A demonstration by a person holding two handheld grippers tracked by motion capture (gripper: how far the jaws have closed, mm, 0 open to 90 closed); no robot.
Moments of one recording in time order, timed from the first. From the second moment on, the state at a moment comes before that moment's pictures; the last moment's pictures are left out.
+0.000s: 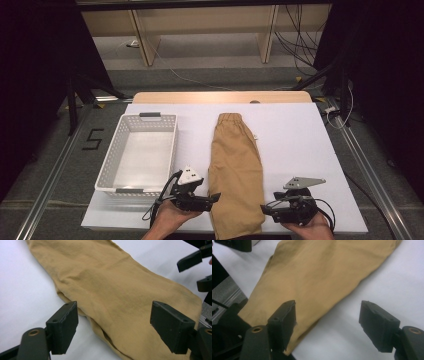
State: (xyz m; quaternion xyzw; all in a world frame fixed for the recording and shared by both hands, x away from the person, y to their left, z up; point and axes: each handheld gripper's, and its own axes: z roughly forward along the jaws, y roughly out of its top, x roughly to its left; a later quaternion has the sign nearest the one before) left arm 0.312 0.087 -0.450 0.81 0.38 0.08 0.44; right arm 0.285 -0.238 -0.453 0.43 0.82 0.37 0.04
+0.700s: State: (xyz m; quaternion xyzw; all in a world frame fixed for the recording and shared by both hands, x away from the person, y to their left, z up) left arm 0.310 0.087 -0.452 0.81 0.38 0.09 0.43; right arm 0.263 -0.216 -0.458 0.38 0.85 0.37 0.00
